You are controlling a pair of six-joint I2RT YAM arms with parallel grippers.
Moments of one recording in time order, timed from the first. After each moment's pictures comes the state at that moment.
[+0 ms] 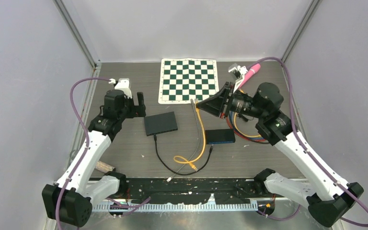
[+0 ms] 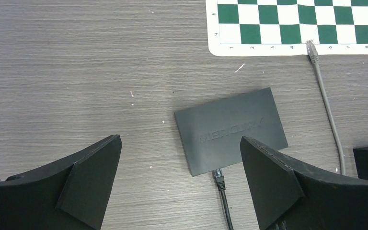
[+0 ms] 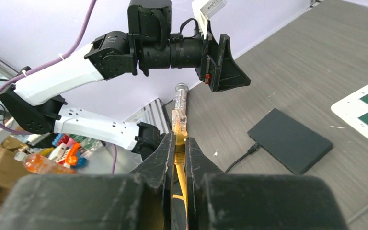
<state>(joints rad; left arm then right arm) -0.24 1.02 0.89 -0.42 -0.10 -0.18 0.58 0.98 1.03 0.00 -0.67 0.55</state>
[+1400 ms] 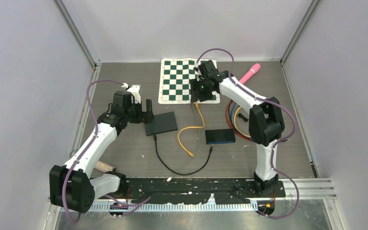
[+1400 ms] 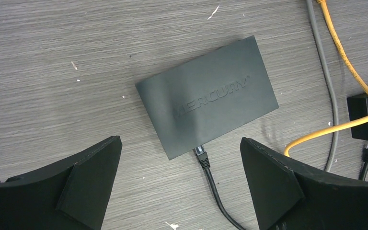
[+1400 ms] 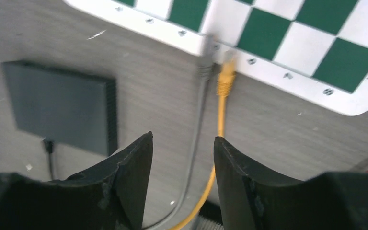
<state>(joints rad) -0.24 1.16 0.85 -0.43 0.09 -0.17 0.49 2.05 1.73 -0.67 -0.16 0.29</state>
